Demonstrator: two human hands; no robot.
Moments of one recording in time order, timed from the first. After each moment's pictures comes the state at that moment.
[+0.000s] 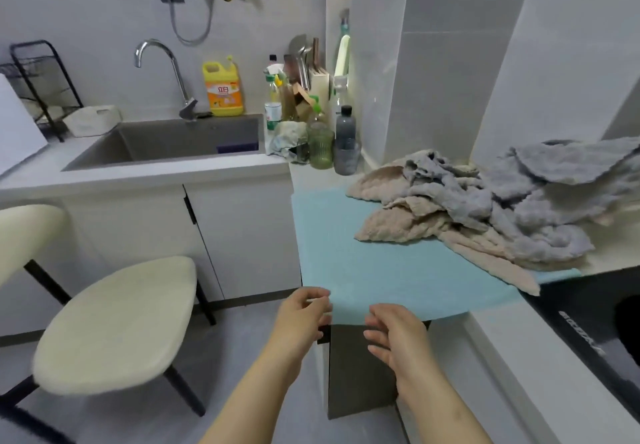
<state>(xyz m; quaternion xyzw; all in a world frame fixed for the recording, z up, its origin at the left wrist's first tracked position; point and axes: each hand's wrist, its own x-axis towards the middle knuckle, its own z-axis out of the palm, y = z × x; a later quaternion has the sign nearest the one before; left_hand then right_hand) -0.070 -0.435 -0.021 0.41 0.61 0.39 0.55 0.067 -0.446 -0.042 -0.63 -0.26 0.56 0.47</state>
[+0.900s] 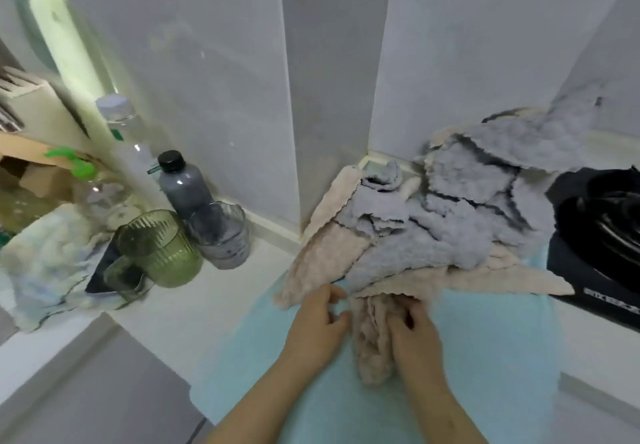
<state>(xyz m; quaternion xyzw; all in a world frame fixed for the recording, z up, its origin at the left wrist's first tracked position) -0.008 -0.049 -0.080 0.81 0.31 0.07 0.49 0.062 -0.165 -0.078 -0.83 -0.04 0.20 0.52</state>
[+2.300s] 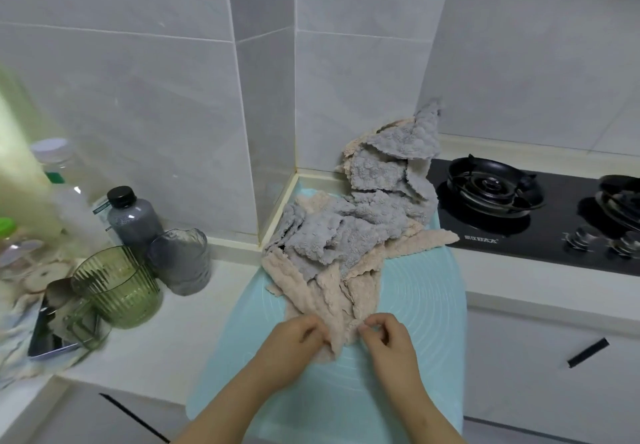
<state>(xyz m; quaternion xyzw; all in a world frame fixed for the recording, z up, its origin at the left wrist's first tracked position) -0.064 -0.040 -0.068 0.88 0.09 -0.03 0.47 -0.021 -0.202 -0.085 -0.81 -0.01 0.09 0.58</state>
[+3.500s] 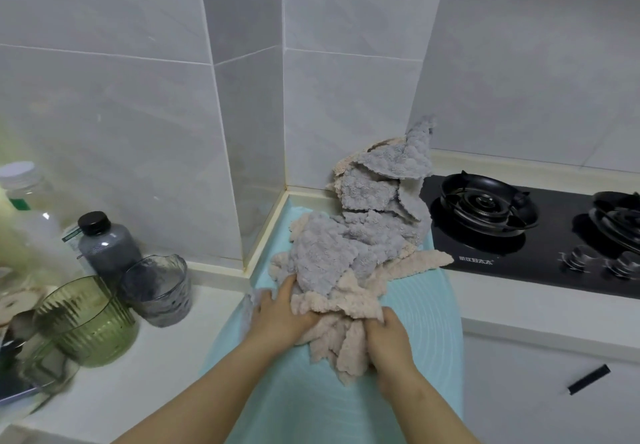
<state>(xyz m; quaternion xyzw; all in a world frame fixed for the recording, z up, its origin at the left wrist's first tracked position) 0.007 -0.024 -0.049 0.89 0.22 -0.06 0.40 0.037 -0.185 -0.060 -0.77 0.11 0.14 0.62</state>
